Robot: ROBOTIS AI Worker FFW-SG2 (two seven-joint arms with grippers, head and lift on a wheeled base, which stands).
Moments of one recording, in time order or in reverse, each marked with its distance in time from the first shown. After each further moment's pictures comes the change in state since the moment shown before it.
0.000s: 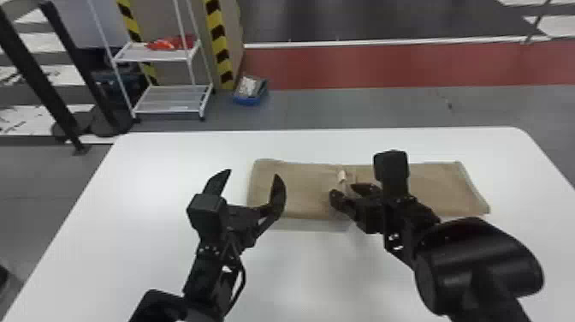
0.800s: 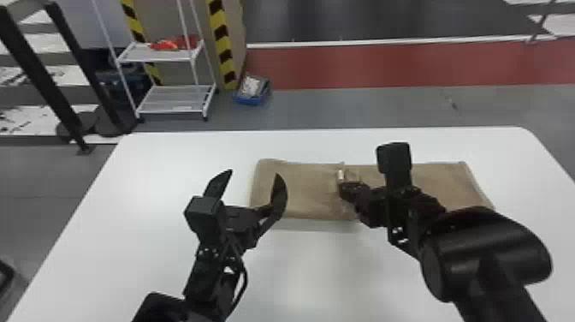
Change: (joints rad) left arm 0.006 0.011 -0.003 0.005 0.038 -0.033 -0.001; right arm -0.032 -0.005 -0.005 -0.008 -0.015 0.051 0.044
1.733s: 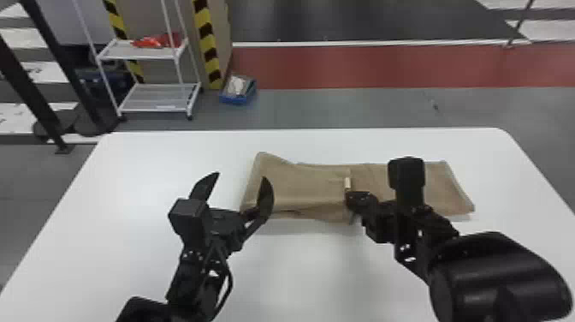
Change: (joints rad) left arm 0.001 0.001 -0.004 0.012 0.005 0.000 -0.014; right arm 0.150 -0.013 -0.080 -0.172 0.036 0.023 -0.009
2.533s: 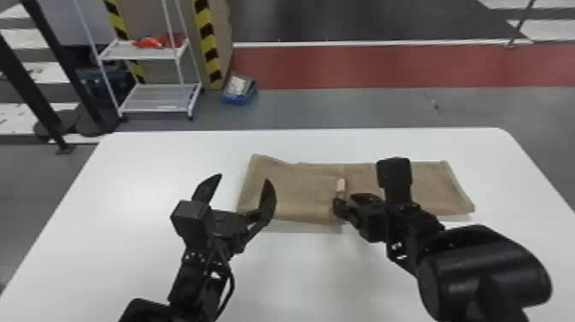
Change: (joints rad) left arm 0.004 0.002 -0.003 0.000 0.000 0.000 -0.008; right arm -0.055 0.011 0.031 0.083 0.003 0.019 -0.019
